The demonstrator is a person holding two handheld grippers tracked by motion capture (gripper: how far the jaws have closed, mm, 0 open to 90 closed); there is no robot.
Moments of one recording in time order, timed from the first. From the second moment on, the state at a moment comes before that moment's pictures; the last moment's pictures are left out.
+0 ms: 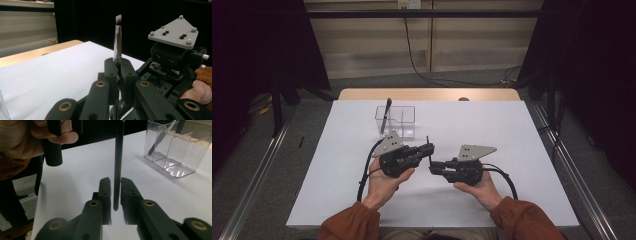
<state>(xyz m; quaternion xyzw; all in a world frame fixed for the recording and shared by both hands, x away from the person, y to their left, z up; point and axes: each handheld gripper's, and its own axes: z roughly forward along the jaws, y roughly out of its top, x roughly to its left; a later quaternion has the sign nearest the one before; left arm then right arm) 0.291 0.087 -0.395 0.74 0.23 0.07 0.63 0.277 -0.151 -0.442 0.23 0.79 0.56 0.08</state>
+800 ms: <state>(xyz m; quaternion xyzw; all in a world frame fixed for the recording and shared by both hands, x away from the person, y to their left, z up) 0.293 0.093 -0.392 0.74 0.23 0.08 0.63 0.277 -0.155 -0.437 0.26 0.76 0.58 0.10</state>
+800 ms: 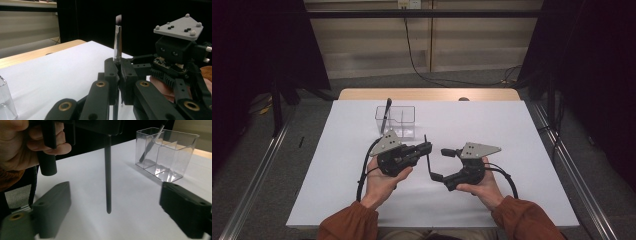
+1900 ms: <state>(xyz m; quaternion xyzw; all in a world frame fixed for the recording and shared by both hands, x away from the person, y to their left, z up) 0.307 0.150 -0.382 0.74 0.27 0.12 0.60 0.263 -0.211 -0.428 0.32 0.72 0.58 0.22</state>
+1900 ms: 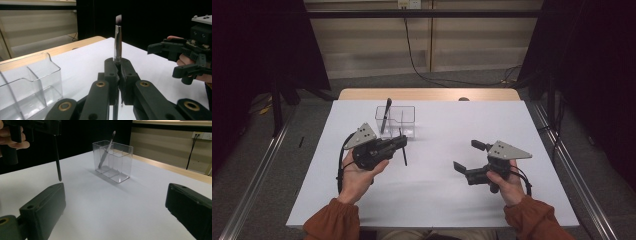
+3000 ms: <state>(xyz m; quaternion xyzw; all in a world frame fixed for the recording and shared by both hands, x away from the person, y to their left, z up) 0.341 0.198 -0.366 0.72 0.32 0.16 0.59 0.229 -0.286 -0.448 0.39 0.68 0.55 0.29</state>
